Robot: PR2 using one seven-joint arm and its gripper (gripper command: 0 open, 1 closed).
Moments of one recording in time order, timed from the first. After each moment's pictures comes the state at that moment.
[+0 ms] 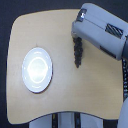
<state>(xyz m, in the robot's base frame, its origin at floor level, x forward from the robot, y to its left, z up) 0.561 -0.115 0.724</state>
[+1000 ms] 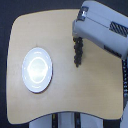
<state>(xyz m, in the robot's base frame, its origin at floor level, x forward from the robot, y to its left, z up) 0.547 -0.114 0.773</state>
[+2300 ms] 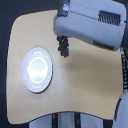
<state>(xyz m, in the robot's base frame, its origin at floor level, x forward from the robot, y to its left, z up) 0.514 -0.016 0.900</state>
